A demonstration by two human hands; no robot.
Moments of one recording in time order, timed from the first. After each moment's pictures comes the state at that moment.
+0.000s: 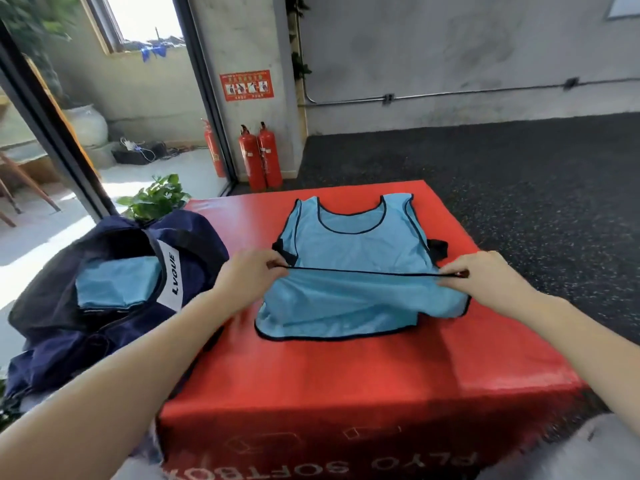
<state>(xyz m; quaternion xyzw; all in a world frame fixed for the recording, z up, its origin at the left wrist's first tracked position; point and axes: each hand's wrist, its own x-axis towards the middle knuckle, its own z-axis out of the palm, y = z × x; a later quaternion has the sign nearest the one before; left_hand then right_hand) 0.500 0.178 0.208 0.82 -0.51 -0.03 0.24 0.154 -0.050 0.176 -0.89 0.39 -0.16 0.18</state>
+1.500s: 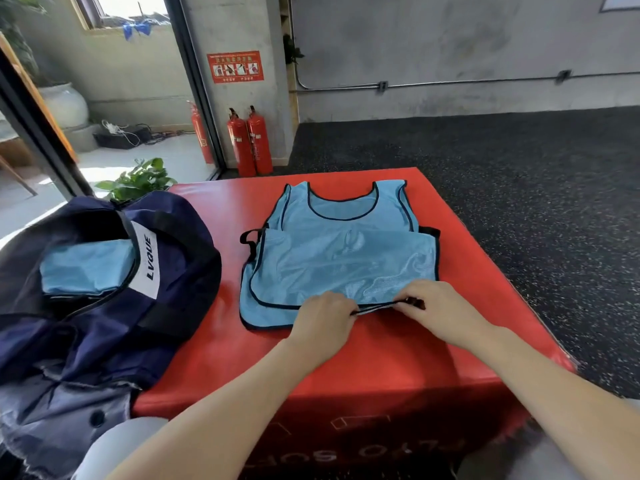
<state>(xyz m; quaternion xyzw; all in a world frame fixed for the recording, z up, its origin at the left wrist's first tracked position) 0.375 0.139 0.111 0.74 -0.65 0.01 0.15 0.180 -0.013 0.106 -0.93 0.26 -0.18 0.19</state>
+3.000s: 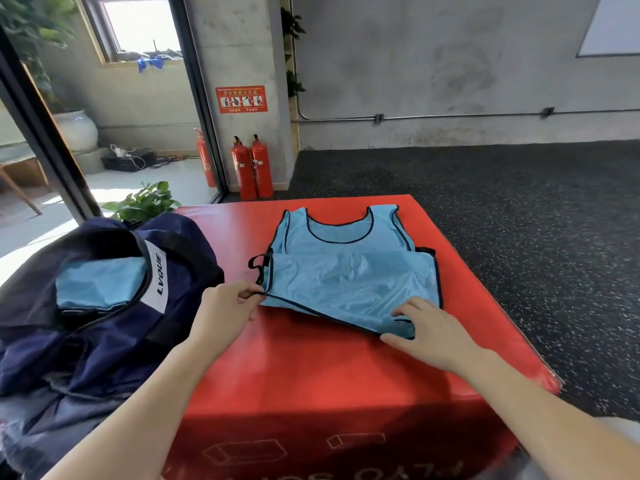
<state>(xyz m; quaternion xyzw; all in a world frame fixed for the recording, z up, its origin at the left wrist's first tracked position) 0.478 0.216 0.167 0.81 -0.41 -0.05 0.42 0.173 0.013 0.119 -0.93 0.34 -0.10 0.09</state>
